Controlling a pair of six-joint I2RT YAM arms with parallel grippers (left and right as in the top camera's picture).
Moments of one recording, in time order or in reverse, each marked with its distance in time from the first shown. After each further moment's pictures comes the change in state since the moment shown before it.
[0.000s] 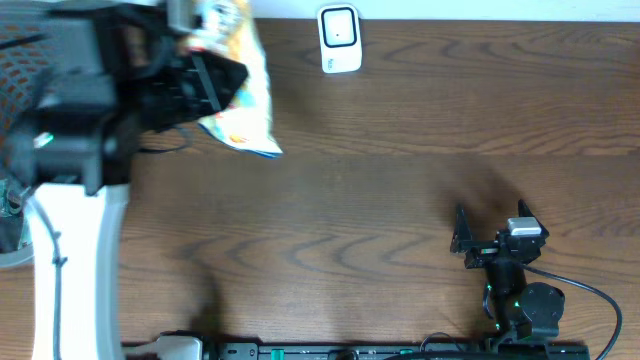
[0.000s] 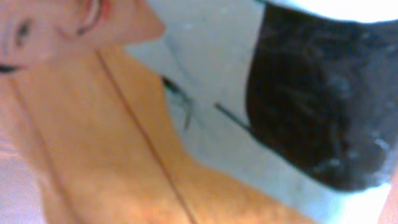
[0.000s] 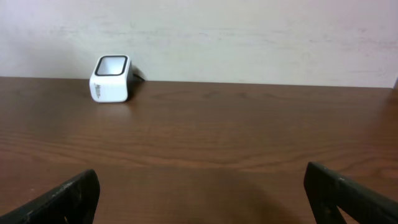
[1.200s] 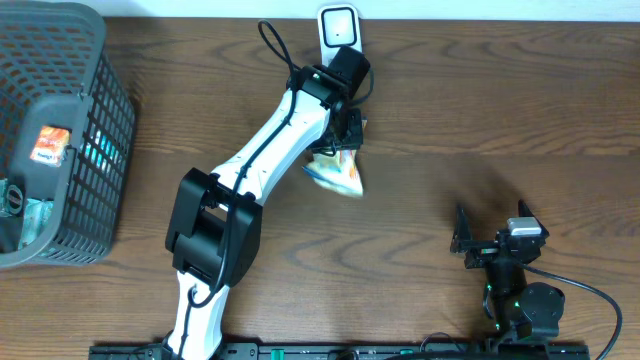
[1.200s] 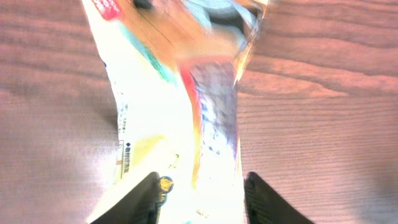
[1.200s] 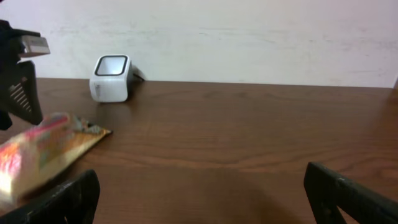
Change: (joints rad) left arm -0.462 0.681 0.000 0.077 -0.486 -0.202; right arm 0.000 0.000 0.000 0.000 0.000 0.000
